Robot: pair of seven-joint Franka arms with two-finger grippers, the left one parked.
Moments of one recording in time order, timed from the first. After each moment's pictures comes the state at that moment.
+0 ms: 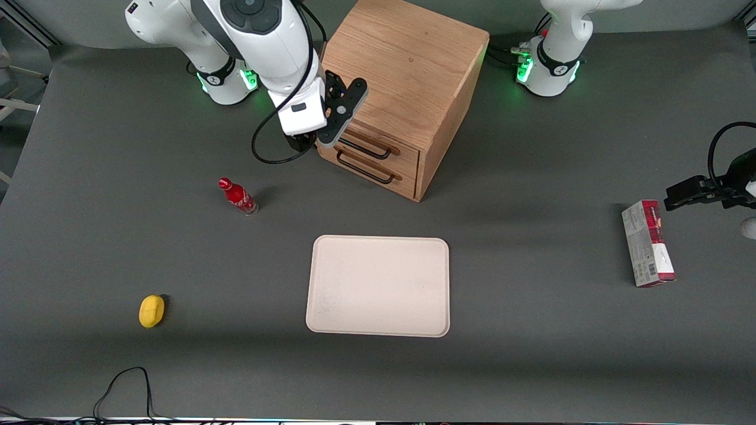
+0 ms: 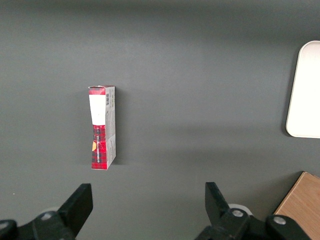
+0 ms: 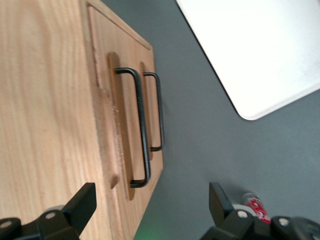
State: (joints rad) arm 0.82 0.20 -0.14 -1.50 0.19 1.59 -0.32
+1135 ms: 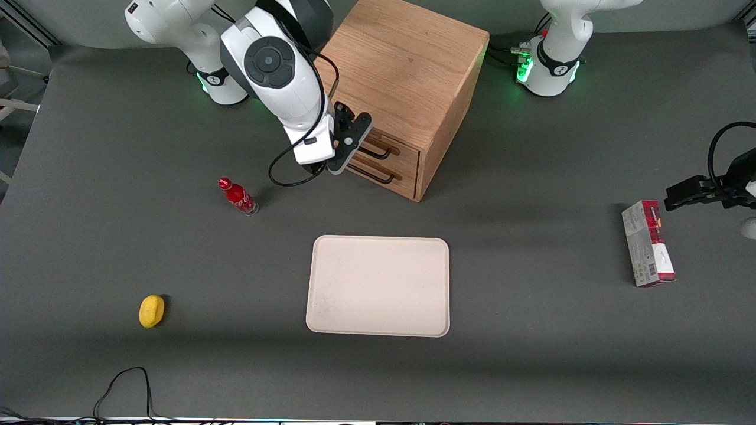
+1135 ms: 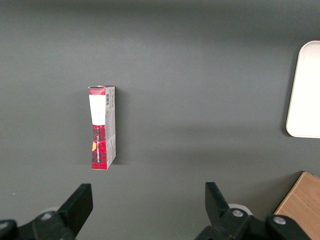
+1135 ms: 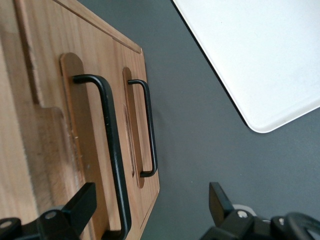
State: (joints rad) arm 0.83 0.21 -0.13 -1.73 0.21 1.85 -0.32
